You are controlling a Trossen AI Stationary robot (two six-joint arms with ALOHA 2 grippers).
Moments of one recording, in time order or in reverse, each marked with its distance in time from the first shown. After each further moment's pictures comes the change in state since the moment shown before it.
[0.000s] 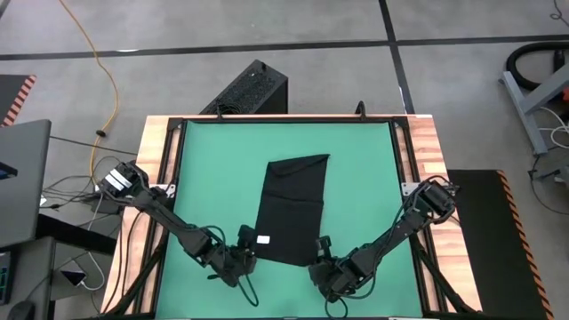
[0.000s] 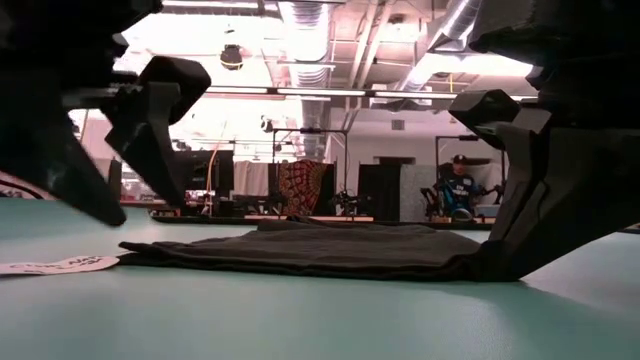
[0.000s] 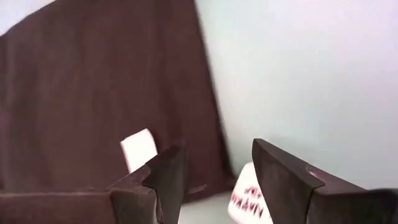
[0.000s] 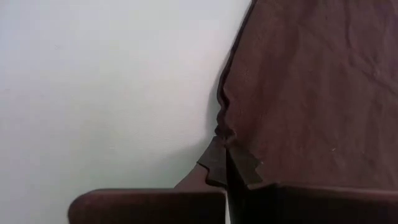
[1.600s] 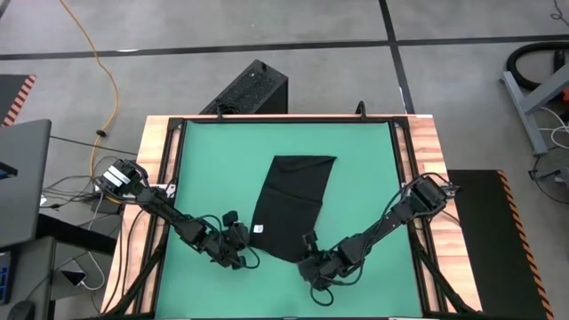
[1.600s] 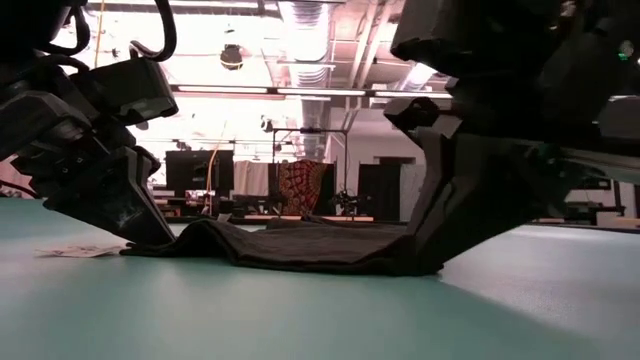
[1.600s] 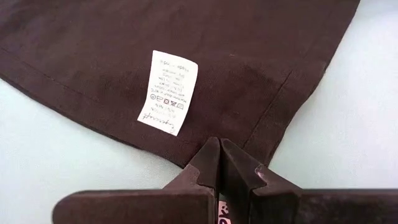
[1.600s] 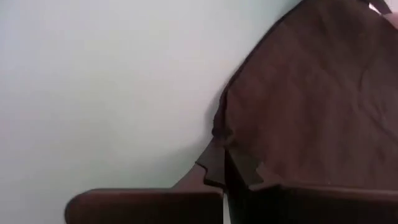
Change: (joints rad) left arm 0.052 -0.037 -0.263 0.153 -0.097 -0.687; right arm -0.139 0.001 0.001 0.150 -0.023 -0.255
